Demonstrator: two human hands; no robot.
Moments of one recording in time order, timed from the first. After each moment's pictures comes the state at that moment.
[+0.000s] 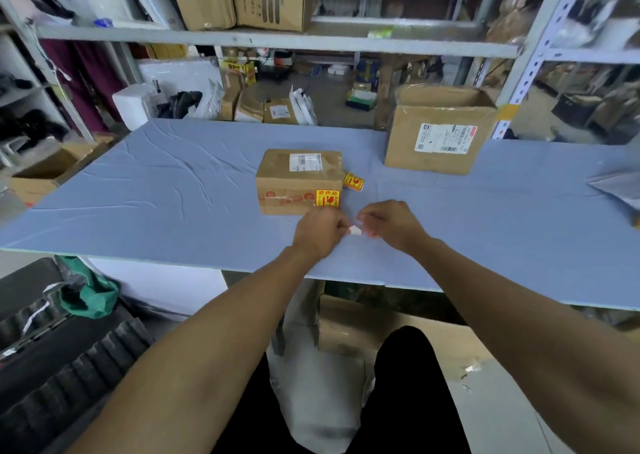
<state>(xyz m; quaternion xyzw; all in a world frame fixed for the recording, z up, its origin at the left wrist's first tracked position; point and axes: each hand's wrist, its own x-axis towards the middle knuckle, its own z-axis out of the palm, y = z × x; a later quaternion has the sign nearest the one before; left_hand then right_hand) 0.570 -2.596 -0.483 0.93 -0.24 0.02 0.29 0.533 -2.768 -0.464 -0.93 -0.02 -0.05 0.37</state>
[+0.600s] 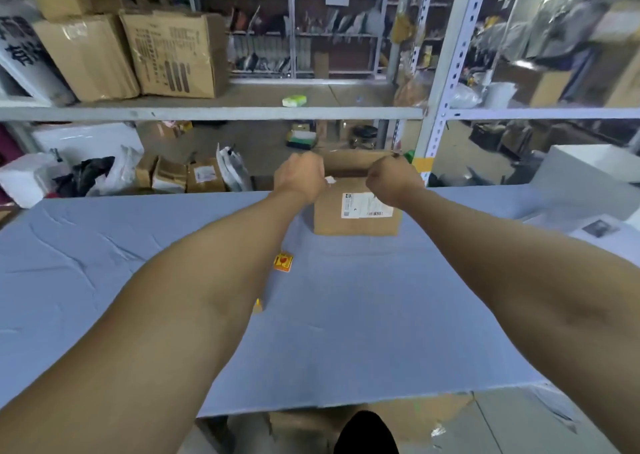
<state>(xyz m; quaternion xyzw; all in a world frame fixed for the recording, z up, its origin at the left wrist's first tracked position) 0.720 -2.767 -0.308 0.95 -0.23 0.05 0.23 0.653 -2.934 -0.310 -0.97 0.15 -0.12 0.10</state>
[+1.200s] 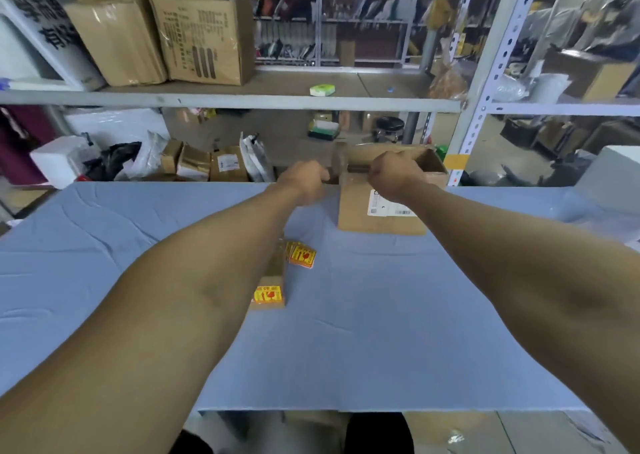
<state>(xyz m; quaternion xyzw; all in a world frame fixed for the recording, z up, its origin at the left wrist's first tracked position) 0.767 -2.723 -0.338 0.95 -0.27 -0.03 0.15 0.698 -2.901 -0.324 -0.99 0.10 -0.09 0.06</state>
